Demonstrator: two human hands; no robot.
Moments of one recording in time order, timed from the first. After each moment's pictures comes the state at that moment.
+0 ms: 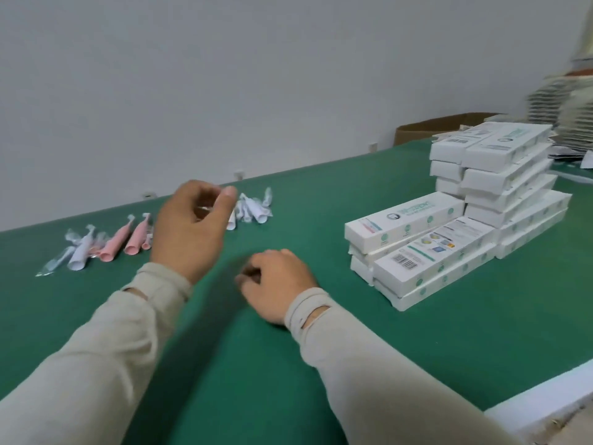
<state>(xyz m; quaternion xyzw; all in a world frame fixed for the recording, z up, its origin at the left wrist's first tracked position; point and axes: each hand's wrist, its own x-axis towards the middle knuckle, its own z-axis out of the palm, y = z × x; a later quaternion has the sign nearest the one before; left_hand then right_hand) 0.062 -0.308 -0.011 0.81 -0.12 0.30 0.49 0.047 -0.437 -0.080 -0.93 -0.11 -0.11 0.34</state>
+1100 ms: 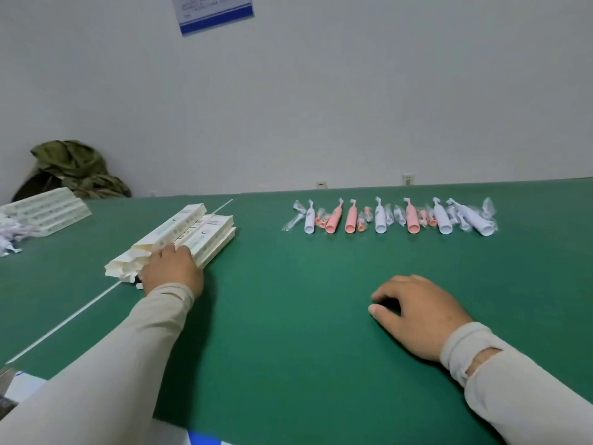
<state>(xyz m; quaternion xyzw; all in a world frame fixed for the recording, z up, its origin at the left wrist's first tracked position) -0.047 0.092 -0.055 0.90 0.39 0.15 -0.08 0.027 -0.295 -0.089 -0.93 -0.30 -0.05 0.20</state>
